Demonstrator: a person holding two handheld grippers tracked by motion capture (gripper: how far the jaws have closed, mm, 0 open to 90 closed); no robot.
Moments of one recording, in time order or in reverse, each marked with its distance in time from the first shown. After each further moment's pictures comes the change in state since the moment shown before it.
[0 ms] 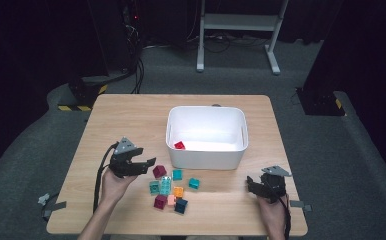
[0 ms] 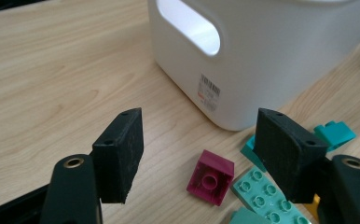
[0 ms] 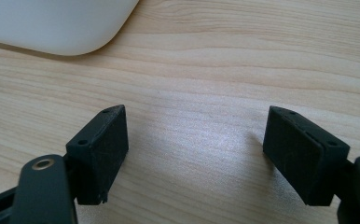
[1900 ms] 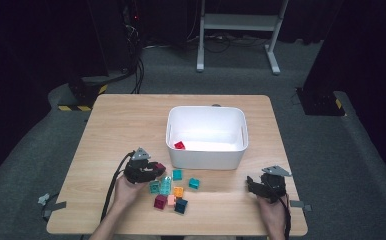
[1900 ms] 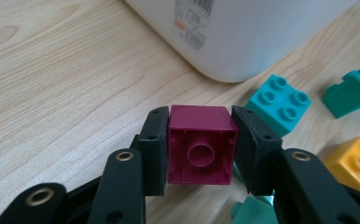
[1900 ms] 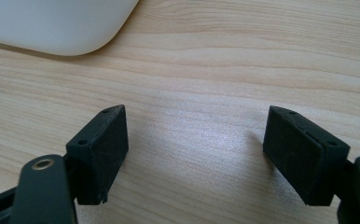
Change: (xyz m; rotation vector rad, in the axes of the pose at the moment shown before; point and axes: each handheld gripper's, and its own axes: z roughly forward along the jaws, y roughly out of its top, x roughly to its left) left arm -0.002 -0.033 0.053 0.115 -0.107 -0.004; right arm 0.000 0.000 0.000 0.000 0.003 0.002
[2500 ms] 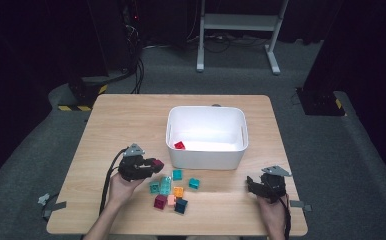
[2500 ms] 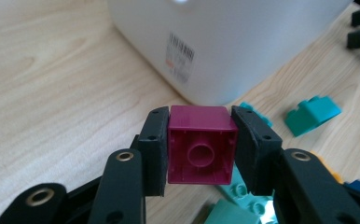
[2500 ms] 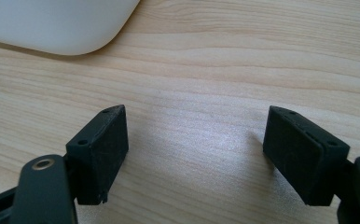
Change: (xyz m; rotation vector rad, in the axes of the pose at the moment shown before) left arm -0.001 0.016 -0.030 -0.061 -0.035 -0.027; right arm 0.000 0.000 0.000 0.000 0.003 -0.001
